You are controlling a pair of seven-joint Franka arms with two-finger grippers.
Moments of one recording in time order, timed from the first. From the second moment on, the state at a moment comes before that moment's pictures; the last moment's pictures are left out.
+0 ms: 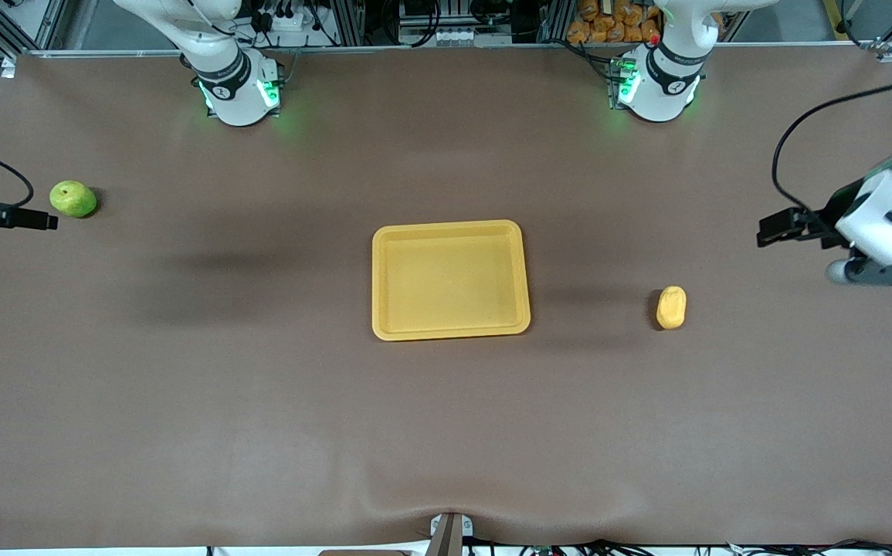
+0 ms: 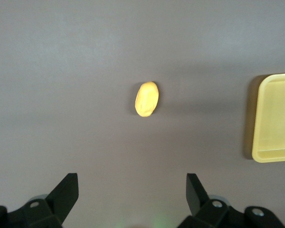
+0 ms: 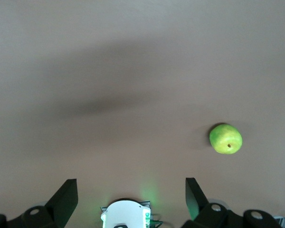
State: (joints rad) left arm 0.02 0.16 -0.09 -1.56 0.02 1.61 -0.03; right arm -0.18 0.20 -0.08 -1.57 -0.05 1.42 -0.08
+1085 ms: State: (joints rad) left arm -0.01 0.37 -0.09 -1.68 0.02 1.85 -0.03; right arm -0.41 0.22 -0.09 -1.83 -0.13 1.67 -0.22
